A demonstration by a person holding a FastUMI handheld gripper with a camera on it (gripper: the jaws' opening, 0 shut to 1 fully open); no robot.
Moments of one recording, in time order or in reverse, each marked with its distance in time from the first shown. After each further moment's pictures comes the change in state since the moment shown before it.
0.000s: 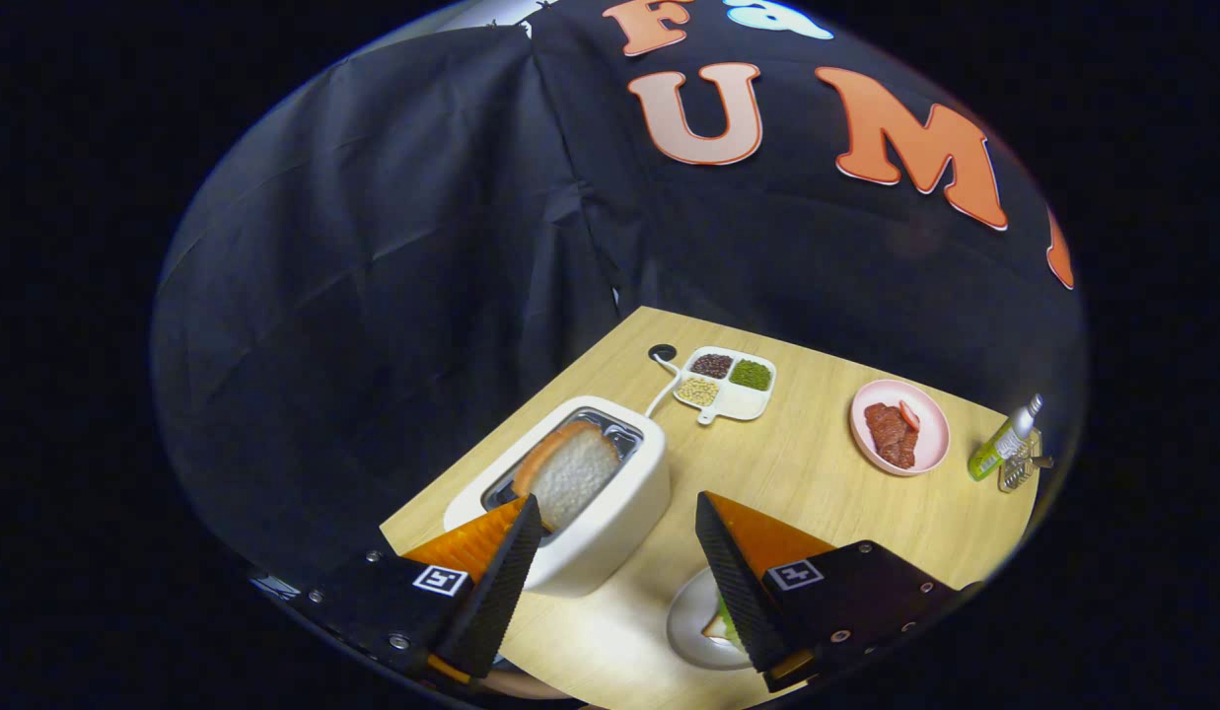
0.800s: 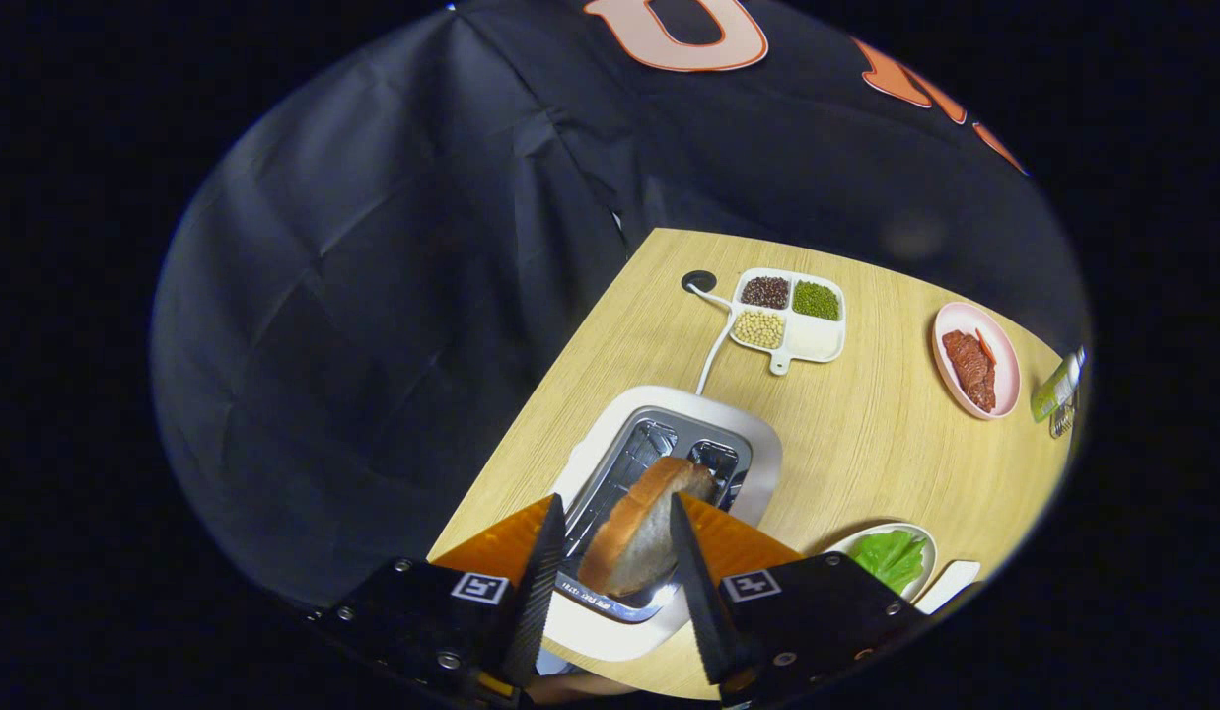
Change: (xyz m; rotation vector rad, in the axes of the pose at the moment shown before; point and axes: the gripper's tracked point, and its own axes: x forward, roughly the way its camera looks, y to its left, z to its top) arm 0.089 0.037 -0.004 0.182 0.255 0.008
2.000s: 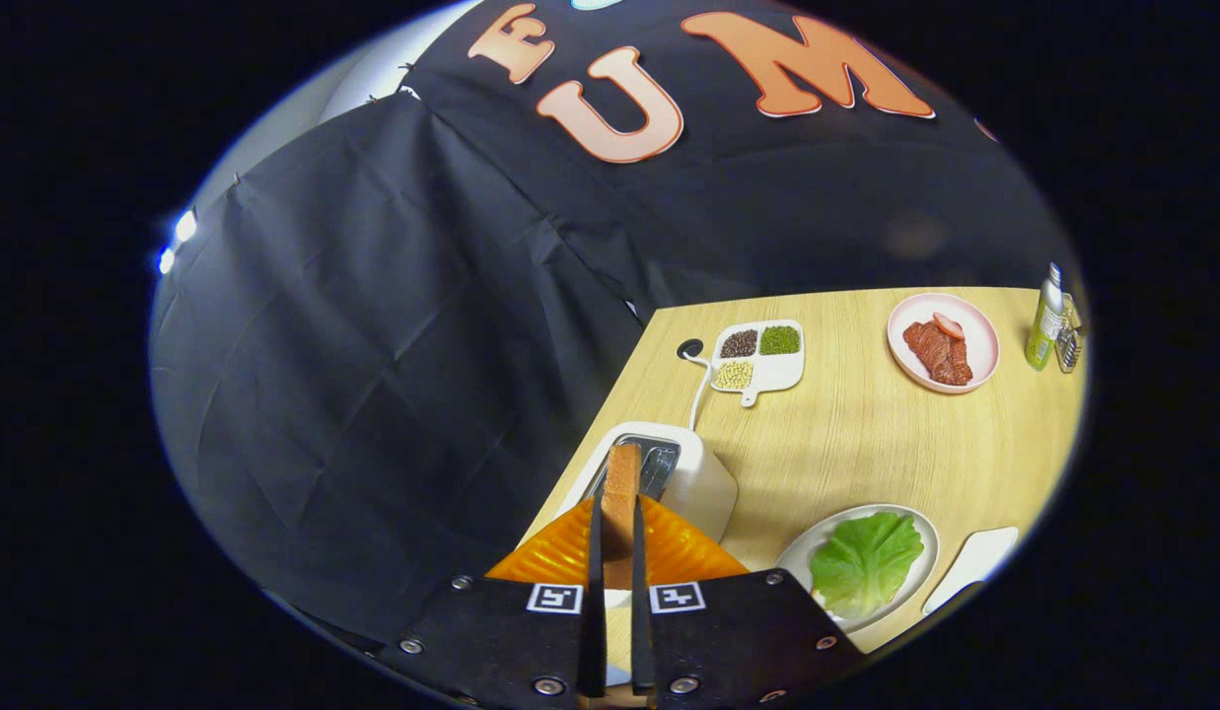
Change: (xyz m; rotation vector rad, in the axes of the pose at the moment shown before) arm -0.124 -0.049 -0.005 0.166 -0.296 0.199
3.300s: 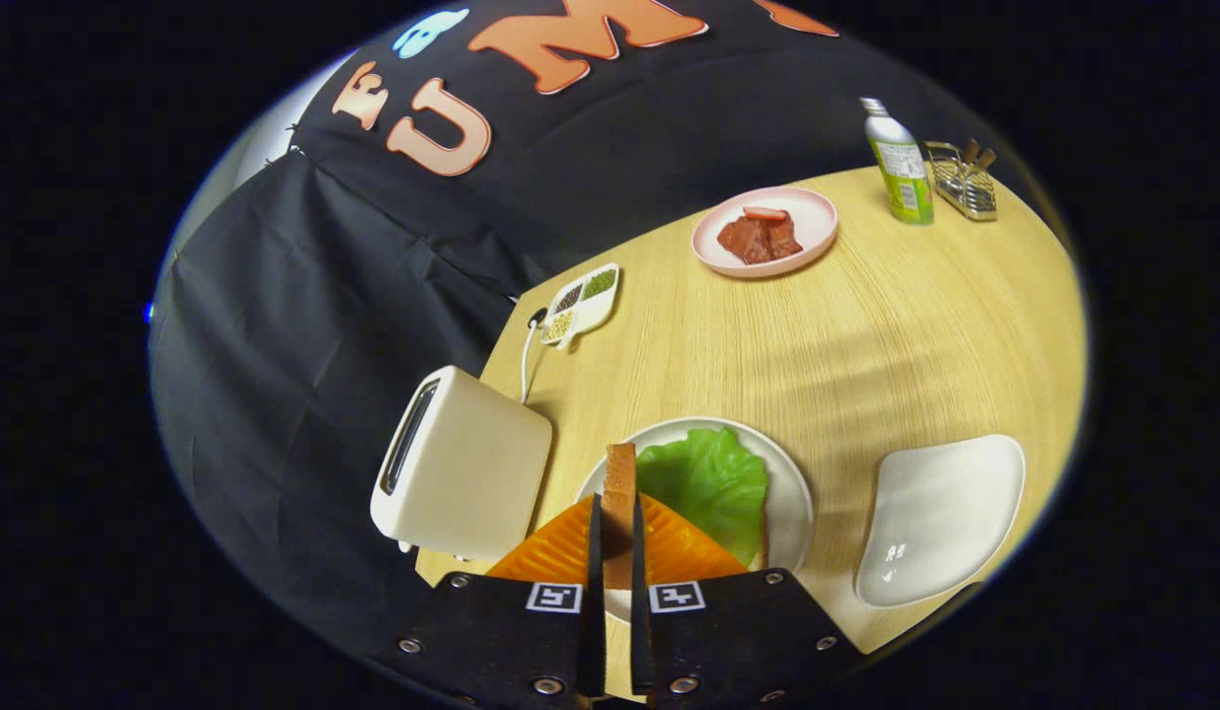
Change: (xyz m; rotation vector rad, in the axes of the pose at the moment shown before) arm -0.019 -0.207 -0.117 0.261 0.023 -0.140
